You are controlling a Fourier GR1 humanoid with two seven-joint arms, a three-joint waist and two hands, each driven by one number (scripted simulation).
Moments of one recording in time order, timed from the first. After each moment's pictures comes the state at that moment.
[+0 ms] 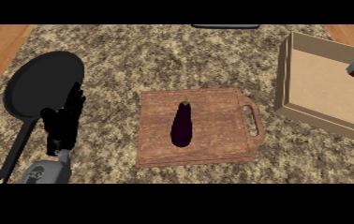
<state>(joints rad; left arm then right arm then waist) -0.11 0.26 -0.06 -1.28 0.15 0.27 -0.01 -0.15 -0.94 -0.27 -1.58 0.25 0.16 -0.05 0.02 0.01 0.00</state>
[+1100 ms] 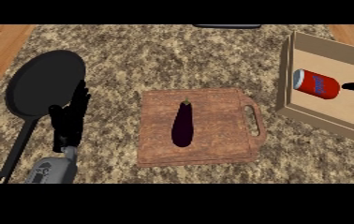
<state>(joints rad) -0.14 0.23 -0.06 -1.27 0.11 0.27 0.00 -0.65 -0.75 -0.26 -0.59 0.32 0.18 -0.53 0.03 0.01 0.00</state>
